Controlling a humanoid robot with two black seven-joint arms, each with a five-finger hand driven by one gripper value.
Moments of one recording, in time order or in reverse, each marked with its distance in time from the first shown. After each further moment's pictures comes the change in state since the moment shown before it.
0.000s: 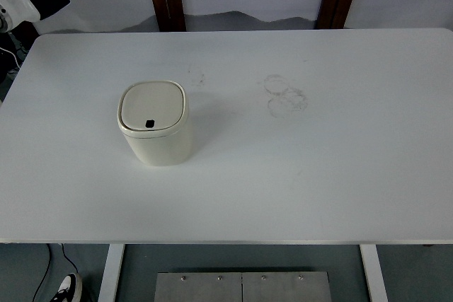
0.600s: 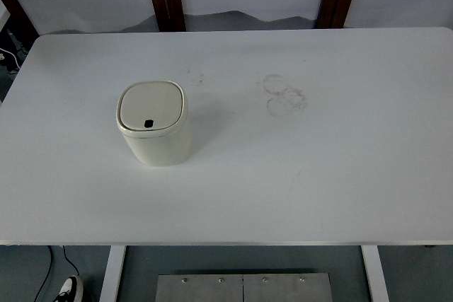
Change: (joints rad) left arm -0.345 0.182 0.385 -0.288 0.001 -0.007 0.228; right arm 0.000 0.000 0.001 0.000 0.000 0.000 0.000
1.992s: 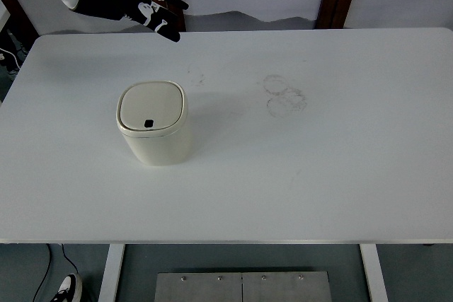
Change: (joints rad) left arm -0.571 -0.128 0.509 -0.123 0.001 -0.185 0.148; right arm 0.001 0.000 -0.003 0.000 0.000 0.000 -0.001
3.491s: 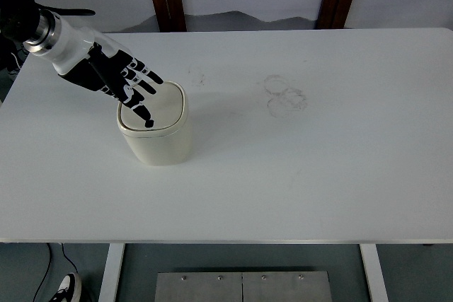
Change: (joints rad) left arm -0.003 -0.074 0.263 -0.004 0.000 -0.065 0.094; right arm 0.002 0.000 0.000 0.000 0.000 0.000 0.001
